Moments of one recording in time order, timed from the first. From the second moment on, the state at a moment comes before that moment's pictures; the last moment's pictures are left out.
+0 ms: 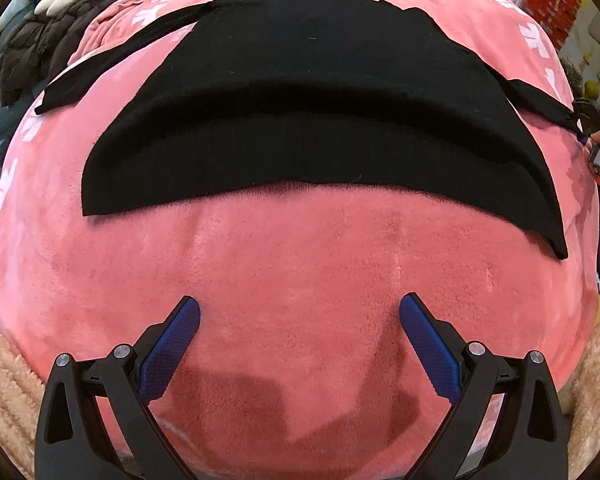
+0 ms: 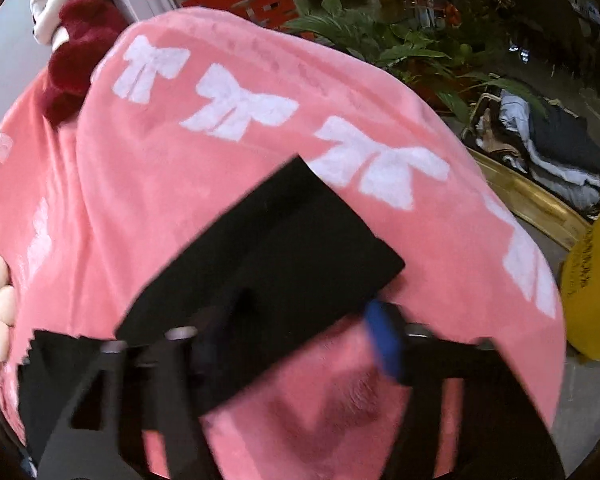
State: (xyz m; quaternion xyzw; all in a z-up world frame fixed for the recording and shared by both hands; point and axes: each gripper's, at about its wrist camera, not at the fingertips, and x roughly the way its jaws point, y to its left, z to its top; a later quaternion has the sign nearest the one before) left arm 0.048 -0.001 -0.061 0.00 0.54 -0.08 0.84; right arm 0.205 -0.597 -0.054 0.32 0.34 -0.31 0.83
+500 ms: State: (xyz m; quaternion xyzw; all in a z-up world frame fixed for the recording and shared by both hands) left arm 0.047 0.007 -0.049 -0.03 0.51 -0.10 0.85; right arm 0.329 -0.339 0.122 0.20 0.28 0.03 0.94
